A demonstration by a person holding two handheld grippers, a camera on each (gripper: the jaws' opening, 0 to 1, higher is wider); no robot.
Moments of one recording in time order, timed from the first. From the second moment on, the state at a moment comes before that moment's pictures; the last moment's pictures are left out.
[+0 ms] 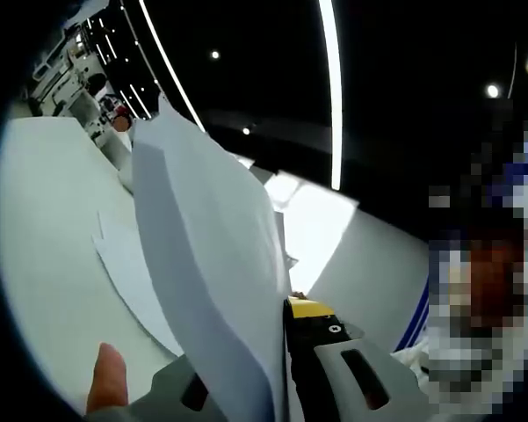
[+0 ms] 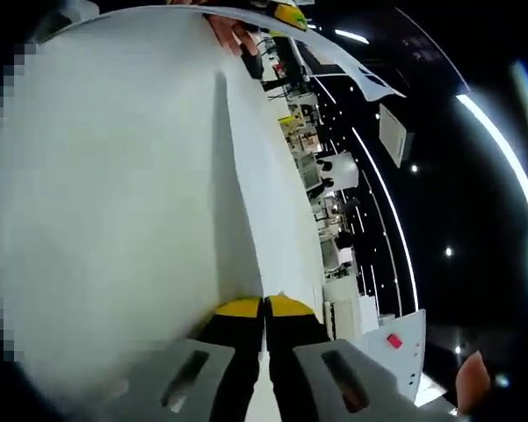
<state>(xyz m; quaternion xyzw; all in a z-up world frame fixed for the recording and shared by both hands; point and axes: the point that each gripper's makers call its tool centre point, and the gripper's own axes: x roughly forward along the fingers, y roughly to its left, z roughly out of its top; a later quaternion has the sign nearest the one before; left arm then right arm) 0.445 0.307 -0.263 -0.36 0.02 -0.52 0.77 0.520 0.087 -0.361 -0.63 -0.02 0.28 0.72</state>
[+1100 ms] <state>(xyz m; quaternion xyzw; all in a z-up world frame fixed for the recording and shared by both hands) 0.446 0.303 -0.265 -0.36 0.03 -0.52 0.78 0.534 0.018 -0.303 -0.26 0.07 0.29 0.92</state>
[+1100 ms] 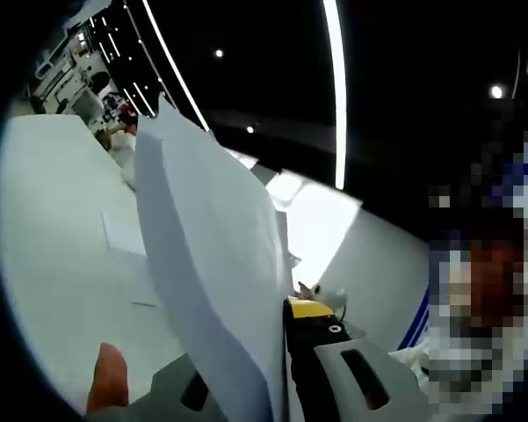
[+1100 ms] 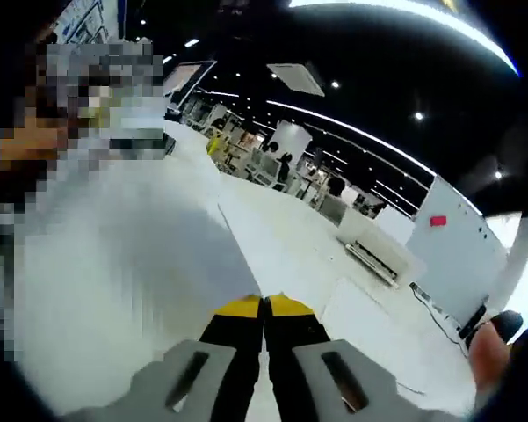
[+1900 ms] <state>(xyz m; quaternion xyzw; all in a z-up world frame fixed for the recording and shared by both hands) 0.452 0.309 -0.267 -0.36 0.03 -0.52 0.78 0.524 -0.006 -0.241 -0.02 0.08 0.34 0.94</state>
